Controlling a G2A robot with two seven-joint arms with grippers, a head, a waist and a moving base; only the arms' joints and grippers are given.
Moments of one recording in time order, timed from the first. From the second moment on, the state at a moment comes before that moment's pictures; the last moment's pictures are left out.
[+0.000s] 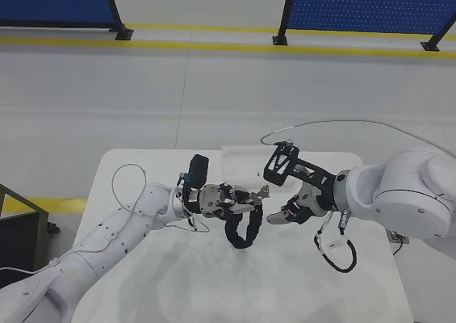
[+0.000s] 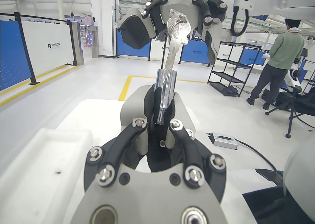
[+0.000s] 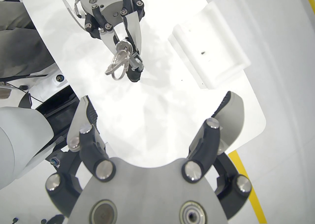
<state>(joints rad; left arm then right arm) 0.46 -1.22 -0.27 -0.99 0.98 -1.01 0.80 -0.01 -0.42 0.32 -2.17 -0.08 0.05 1.04</state>
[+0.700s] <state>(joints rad) 0.39 -1.22 -0.17 -0.97 0.67 -1.01 0.59 -0.06 -0.41 0.38 -2.20 -0.26 -0.20 0.89</state>
